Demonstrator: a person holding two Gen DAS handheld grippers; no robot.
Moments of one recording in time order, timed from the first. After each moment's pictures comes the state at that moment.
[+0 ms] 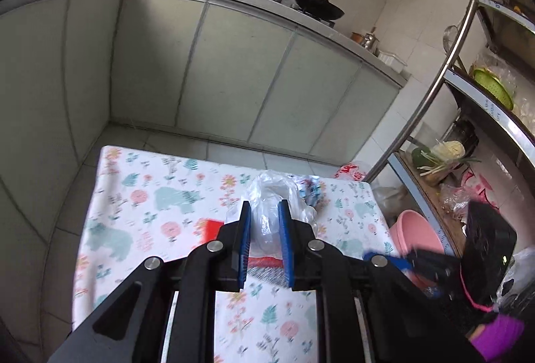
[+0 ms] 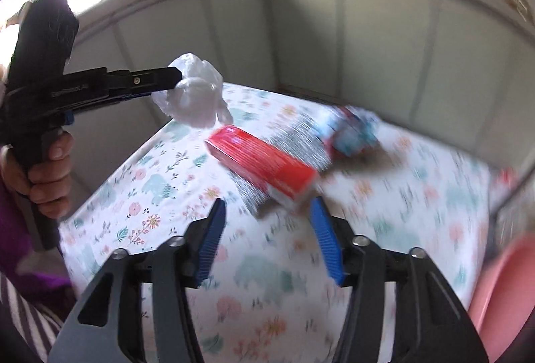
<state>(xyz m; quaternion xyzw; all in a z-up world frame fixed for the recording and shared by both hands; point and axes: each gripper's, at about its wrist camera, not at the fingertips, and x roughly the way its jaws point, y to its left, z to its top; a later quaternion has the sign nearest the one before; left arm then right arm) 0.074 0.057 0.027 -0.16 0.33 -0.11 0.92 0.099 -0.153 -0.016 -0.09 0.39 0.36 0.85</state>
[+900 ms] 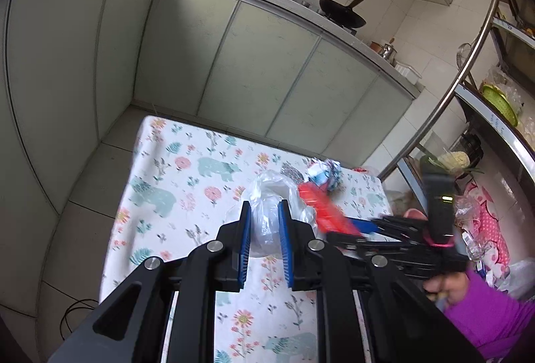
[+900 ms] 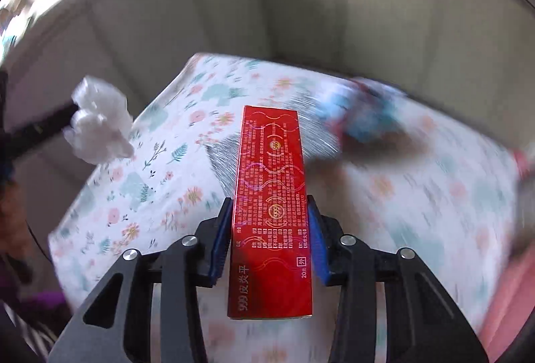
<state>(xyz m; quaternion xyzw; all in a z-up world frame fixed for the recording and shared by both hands) 0.026 0.091 0.012 -0.20 0.34 -0.08 0.92 0.126 -0.163 -0.043 -0.04 0.46 0.30 0.83</state>
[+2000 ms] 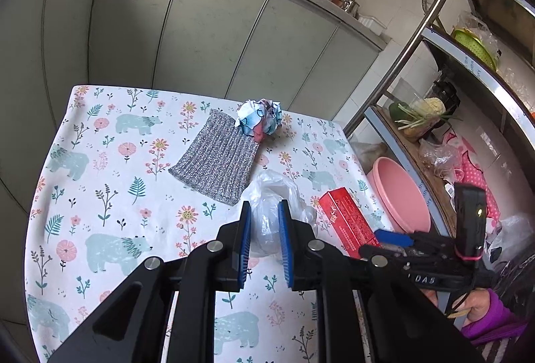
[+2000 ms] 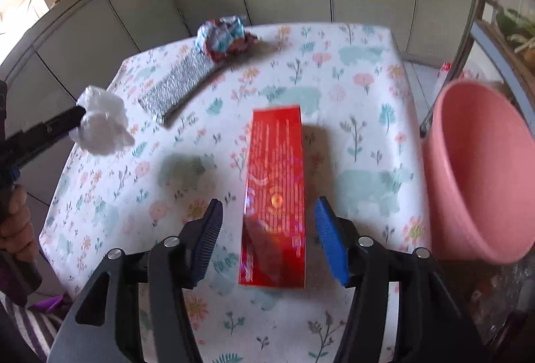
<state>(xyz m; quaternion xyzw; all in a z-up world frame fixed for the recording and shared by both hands) 0.032 0.008 -0.013 -0.15 0.38 -0.17 0.90 0.060 -0.254 -0.060 0.02 0.49 0.18 0.85</state>
